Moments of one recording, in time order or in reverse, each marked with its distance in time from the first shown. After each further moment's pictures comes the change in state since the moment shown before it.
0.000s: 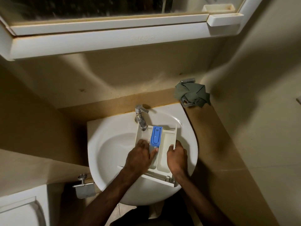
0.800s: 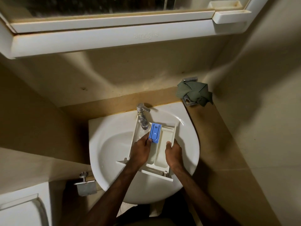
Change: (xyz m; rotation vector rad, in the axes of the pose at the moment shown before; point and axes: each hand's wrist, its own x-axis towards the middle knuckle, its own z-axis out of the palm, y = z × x) left_hand 0.018 0.004 -0.008 -0.552 0.093 -0.188; right_hand 0.020 0.010 0.030 0.215 -0.080 0.014
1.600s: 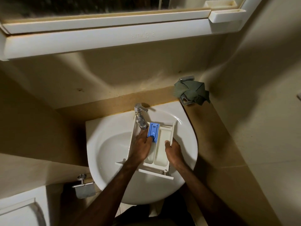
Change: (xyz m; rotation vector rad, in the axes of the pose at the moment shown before) left_hand 0.018 -0.004 0.007 -0.121 -0.058 0.046; right_hand 0.012 0.002 -0.008 -0.053 -0.118 0.012
